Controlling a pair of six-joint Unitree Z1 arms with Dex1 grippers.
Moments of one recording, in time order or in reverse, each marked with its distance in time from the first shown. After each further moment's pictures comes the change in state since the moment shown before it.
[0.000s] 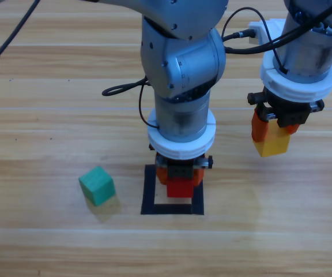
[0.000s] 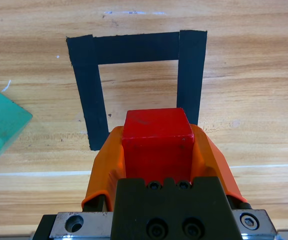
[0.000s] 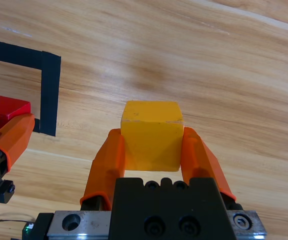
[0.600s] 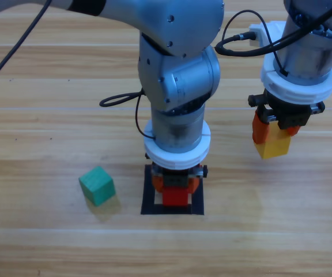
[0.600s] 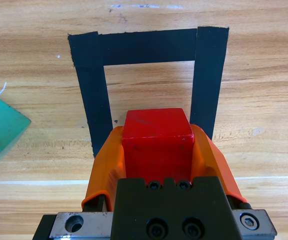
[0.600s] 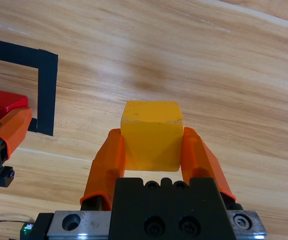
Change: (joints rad) arm 0 0.003 0.000 0.081 -0.067 0.003 0.002; arm 1 0.000 0.000 0.011 -0.005 0.000 0.000
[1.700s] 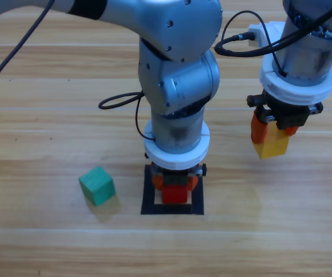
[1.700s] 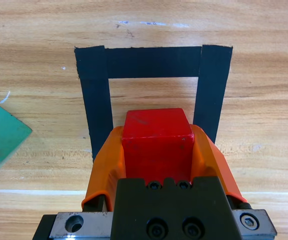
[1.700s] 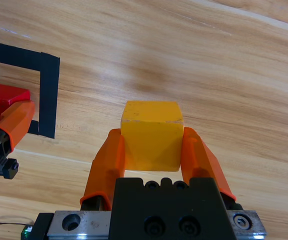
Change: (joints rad) arm 0 0.001 0.000 0.023 -0.038 0.033 -0.032; arm 1 0.000 0.000 0.010 -0.018 0.000 0.000
